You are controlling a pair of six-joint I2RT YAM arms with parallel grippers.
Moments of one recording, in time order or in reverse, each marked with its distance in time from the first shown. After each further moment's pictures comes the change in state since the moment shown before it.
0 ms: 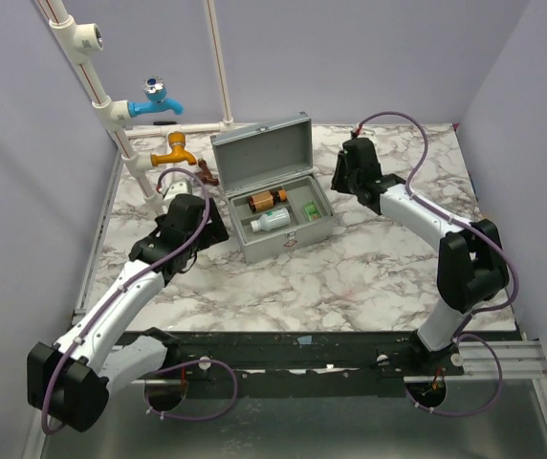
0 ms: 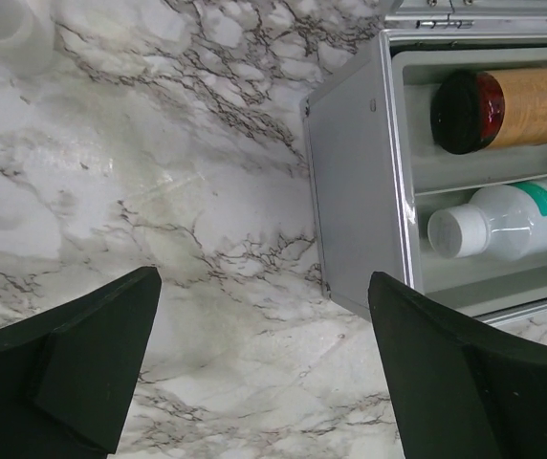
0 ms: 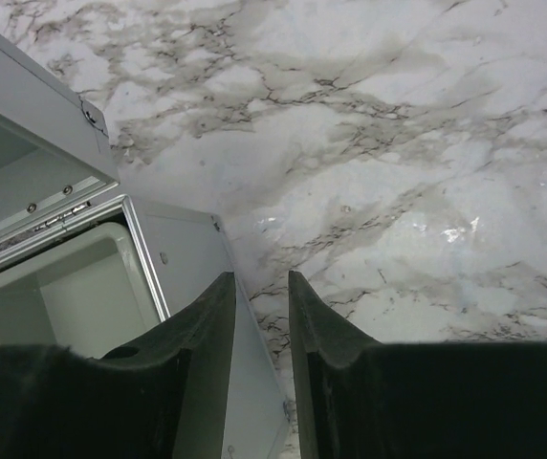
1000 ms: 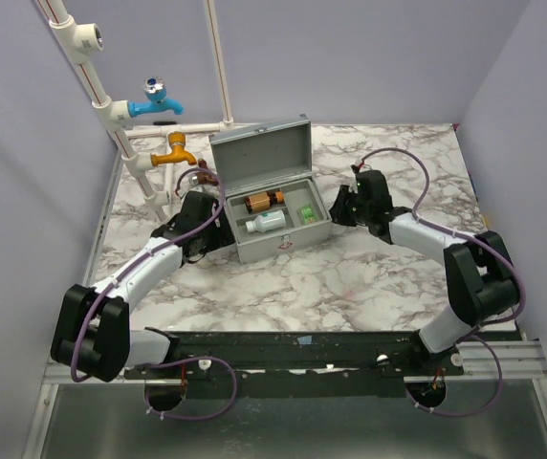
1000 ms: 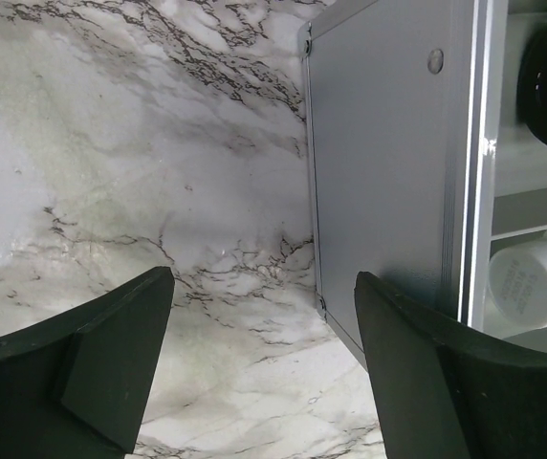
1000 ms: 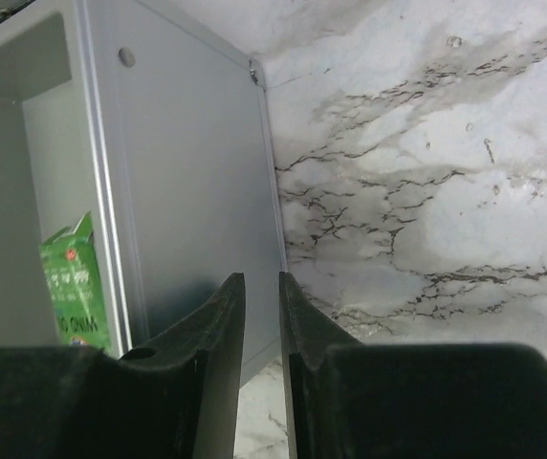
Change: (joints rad) left arm 0.071 0.312 -0.047 0.171 0.205 0.004; right arm -0.034 -0.087 -0.362 0.230 -0.388 0.069
